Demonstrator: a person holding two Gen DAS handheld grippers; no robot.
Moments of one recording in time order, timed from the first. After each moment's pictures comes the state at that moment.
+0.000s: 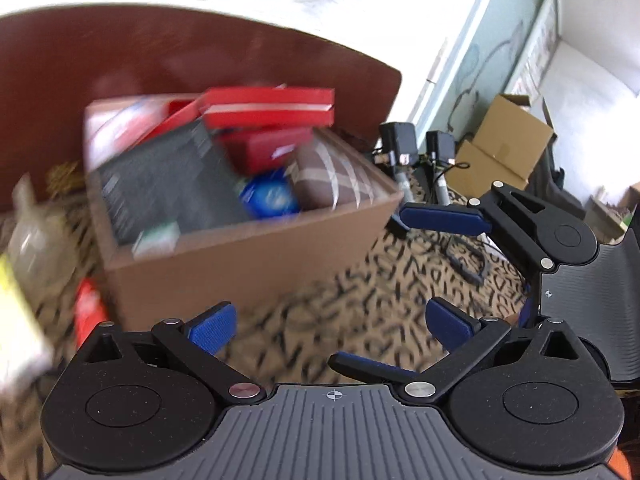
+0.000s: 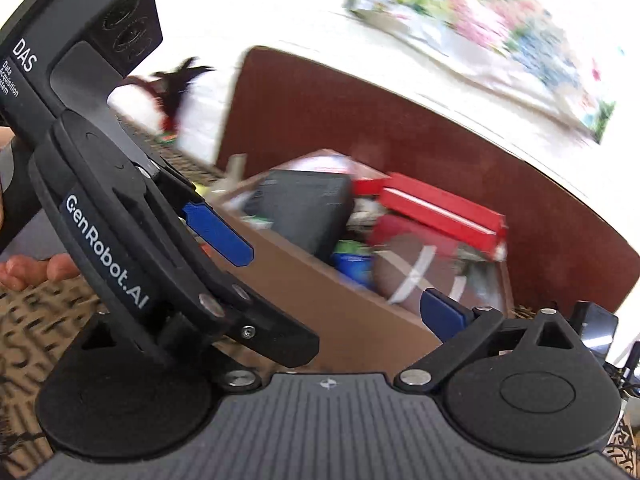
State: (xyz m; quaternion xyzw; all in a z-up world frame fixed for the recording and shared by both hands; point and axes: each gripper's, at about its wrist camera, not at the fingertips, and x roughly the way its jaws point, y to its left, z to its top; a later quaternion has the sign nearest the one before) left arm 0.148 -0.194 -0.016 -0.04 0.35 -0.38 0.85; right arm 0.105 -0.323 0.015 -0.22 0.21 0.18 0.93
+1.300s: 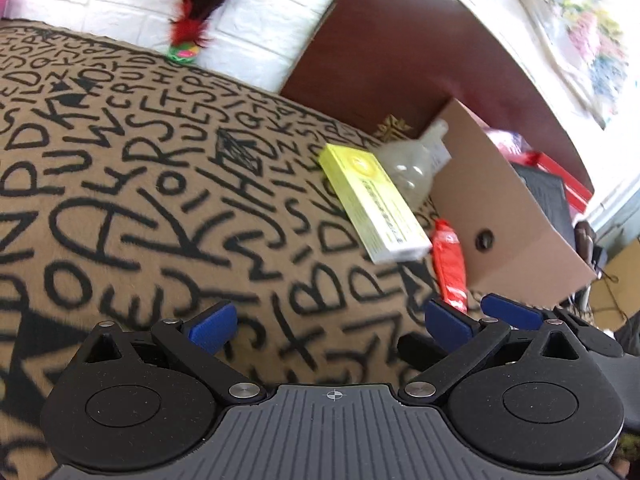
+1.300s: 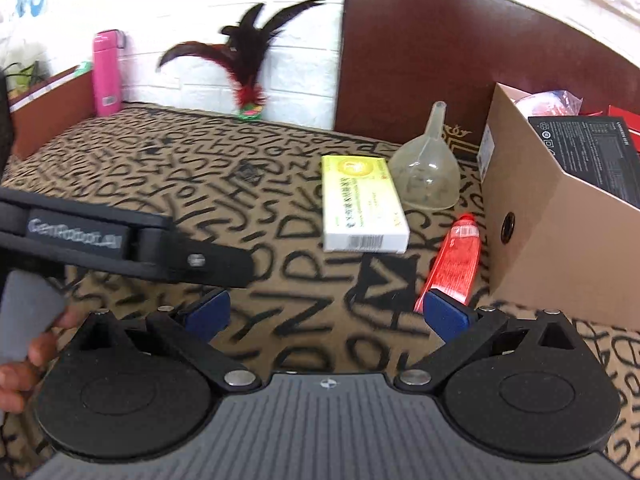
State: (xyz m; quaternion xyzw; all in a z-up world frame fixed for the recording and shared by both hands) left arm 0.170 0.073 -0.097 -0.22 0.37 -0.16 0.89; right arm 0.143 -0.102 -0.062 -0.08 0.33 0.17 0.93
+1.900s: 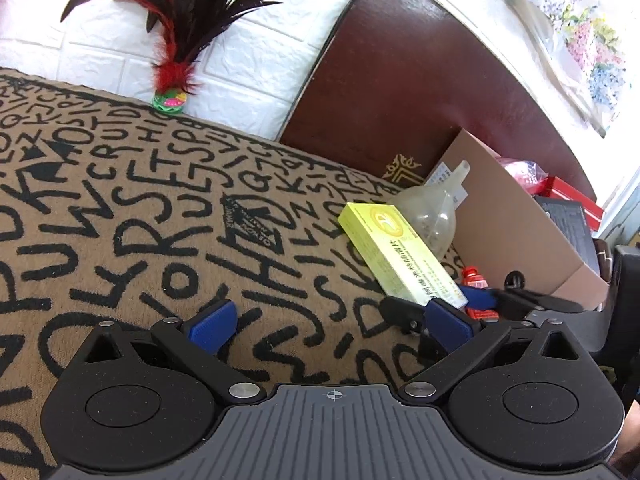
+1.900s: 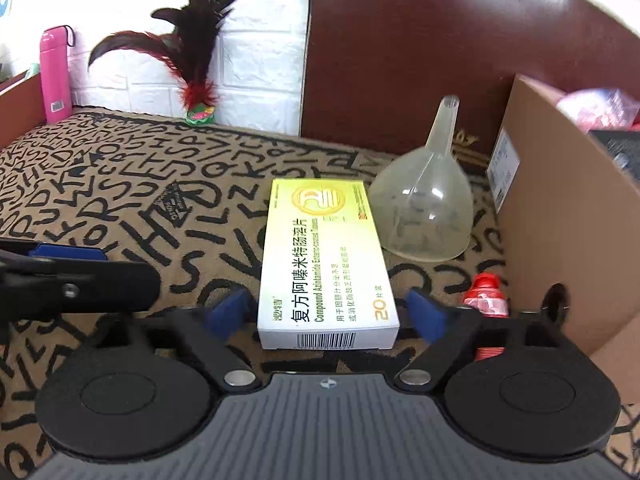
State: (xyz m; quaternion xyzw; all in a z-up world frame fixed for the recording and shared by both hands) left arm 0.211 0.090 -0.101 -0.19 0.34 -0.18 0.91; right arm 0.241 -0.094 -0.089 -0.08 0.33 0.16 0.93
